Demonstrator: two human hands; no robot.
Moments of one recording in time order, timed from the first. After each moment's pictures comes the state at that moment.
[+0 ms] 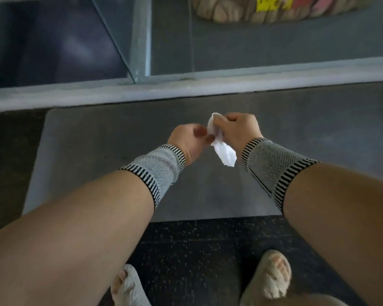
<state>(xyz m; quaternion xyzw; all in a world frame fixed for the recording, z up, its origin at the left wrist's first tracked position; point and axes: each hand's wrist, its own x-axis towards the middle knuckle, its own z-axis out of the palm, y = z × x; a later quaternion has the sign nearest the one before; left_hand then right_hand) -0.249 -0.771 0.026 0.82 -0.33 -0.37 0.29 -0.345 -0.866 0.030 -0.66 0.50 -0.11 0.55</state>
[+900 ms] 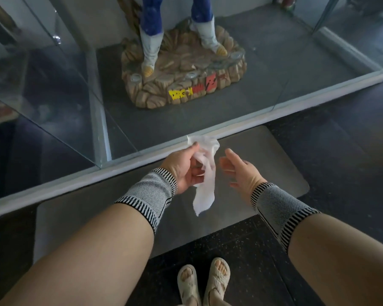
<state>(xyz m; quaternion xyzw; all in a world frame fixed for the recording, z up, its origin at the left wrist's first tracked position) -0.475 -0.932 0.430 0.61 -0.09 -0.64 0.46 -0.626 -0.982 0.394 -0.44 0.58 -0.17 0.67</state>
